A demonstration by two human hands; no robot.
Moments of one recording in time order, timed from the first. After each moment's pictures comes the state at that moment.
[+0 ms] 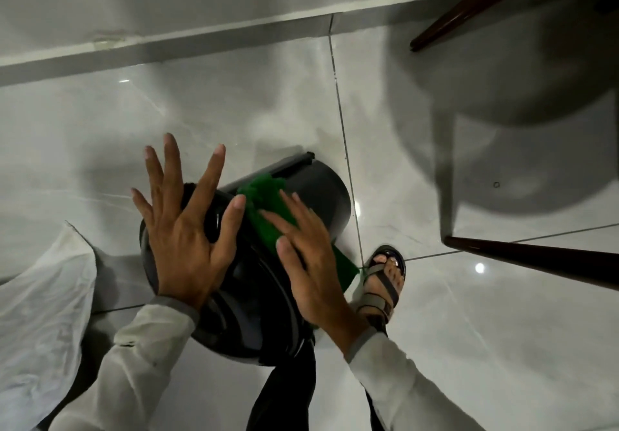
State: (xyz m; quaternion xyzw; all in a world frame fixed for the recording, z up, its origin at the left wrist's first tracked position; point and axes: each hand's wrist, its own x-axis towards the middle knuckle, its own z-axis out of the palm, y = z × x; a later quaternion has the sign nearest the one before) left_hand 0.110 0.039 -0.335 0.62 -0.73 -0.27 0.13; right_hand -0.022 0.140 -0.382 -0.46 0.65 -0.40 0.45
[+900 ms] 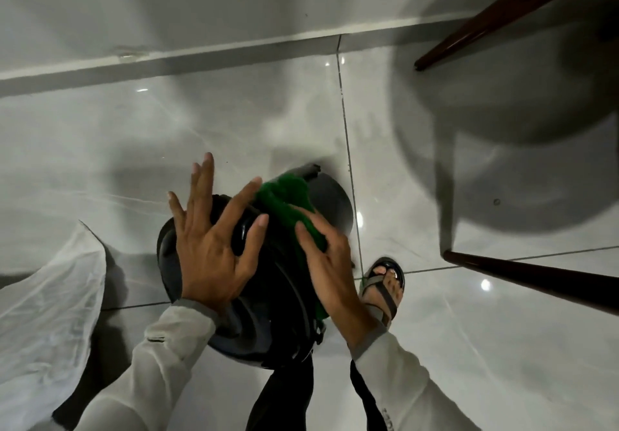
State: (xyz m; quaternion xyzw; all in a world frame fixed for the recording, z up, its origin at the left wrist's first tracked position) left_hand 0.096 0.051 -0.327 0.59 -0.75 -0.25 0.11; right_hand -0.048 0.125 -0.367 -0.24 0.67 -0.42 0.57
